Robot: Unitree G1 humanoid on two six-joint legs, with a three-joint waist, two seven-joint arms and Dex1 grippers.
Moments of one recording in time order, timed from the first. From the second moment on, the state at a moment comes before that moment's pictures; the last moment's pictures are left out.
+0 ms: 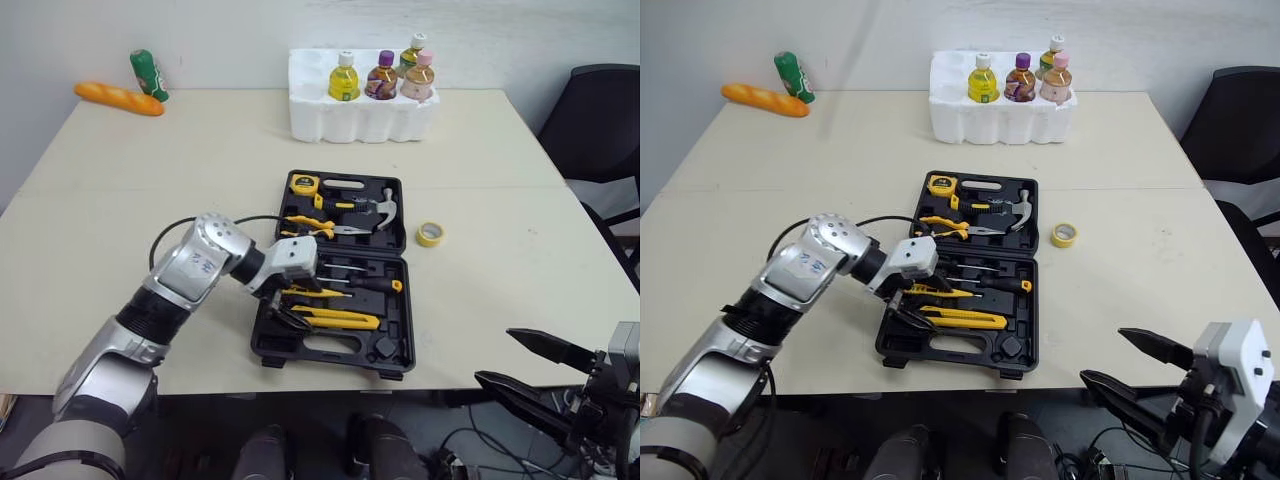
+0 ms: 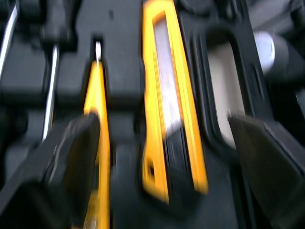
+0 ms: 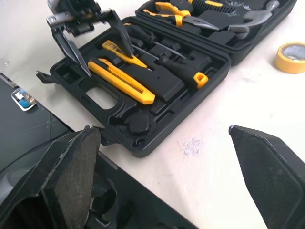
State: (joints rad) left arm -0.85 0.61 -0.42 0.10 -0.13 0.54 -1.41; right arm 0.74 -0.75 -0.91 -0.92 1.10 0.69 0.76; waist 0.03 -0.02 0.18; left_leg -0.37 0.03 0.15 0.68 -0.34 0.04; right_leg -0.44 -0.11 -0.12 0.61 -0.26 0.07
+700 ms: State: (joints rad) left arm -0.74 0.49 -0.42 0.30 -0.09 0.05 -1.41; right arm 0.74 -0.78 -0.90 -0.92 1.08 0.68 0.76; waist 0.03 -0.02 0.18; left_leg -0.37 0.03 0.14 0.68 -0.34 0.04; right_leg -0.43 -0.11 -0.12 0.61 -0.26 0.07
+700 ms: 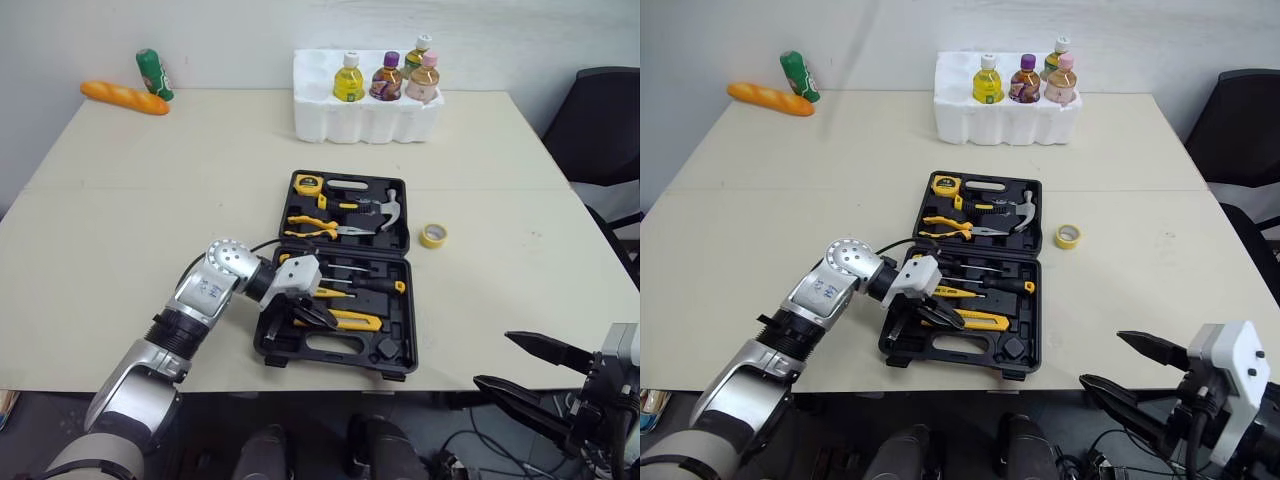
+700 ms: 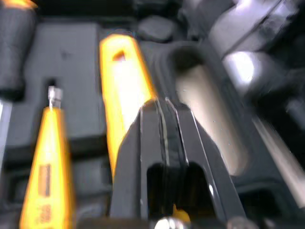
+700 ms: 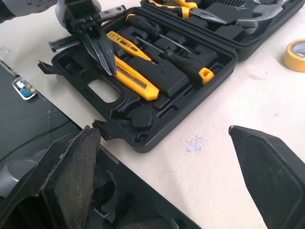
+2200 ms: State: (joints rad) left arm -0.47 0.77 0.18 0.08 -0.48 0.51 -1.08; right arm -0.36 -1.15 -0.23 -0.06 0.48 0.50 1.03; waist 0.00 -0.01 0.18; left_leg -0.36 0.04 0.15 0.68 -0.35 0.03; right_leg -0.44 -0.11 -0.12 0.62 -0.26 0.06
